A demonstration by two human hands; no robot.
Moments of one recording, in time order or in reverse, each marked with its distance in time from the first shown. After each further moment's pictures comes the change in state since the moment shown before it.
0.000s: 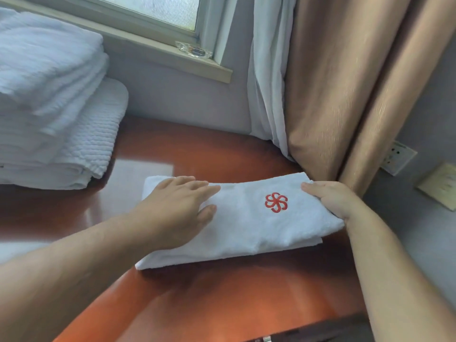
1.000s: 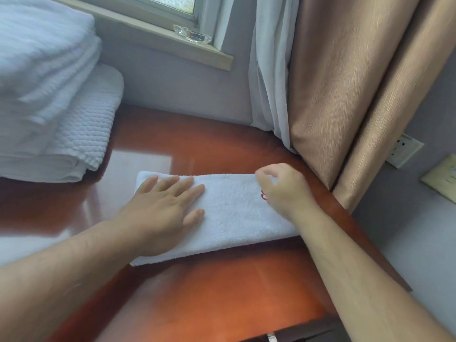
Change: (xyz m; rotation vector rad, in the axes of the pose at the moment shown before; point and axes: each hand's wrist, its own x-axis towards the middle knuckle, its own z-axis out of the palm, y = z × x) left_hand -0.013 -0.024 0.020 0.127 -0.124 -0.054; right_hand -0.016 -0.009 0.095 -0.571 0.118 -0.577
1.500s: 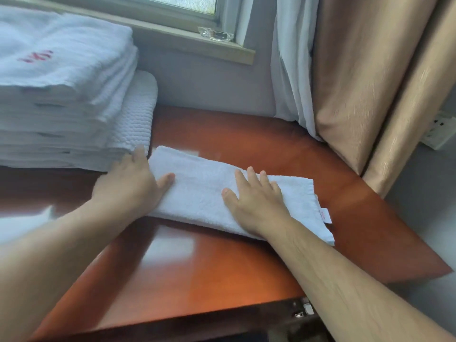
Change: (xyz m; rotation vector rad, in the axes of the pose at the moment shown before) left_hand -0.045 -0.069 -0.020 -0.131 0.251 -0.624; right_hand -0.058 -0.087 0.068 -0.311 -0.414 0.021
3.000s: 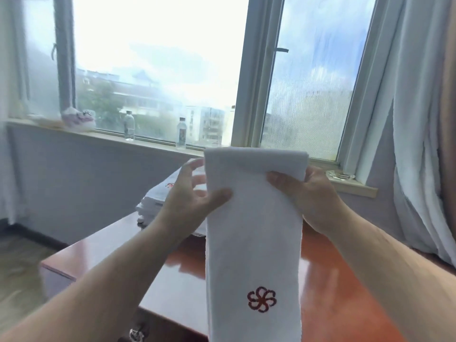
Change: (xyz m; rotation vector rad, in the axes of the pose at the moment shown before) left_hand -0.127 -0.160 -0.258 -1.067 0.478 0.251; right_hand -0.075 -0.264 -0.179 1.376 0.087 -0.881
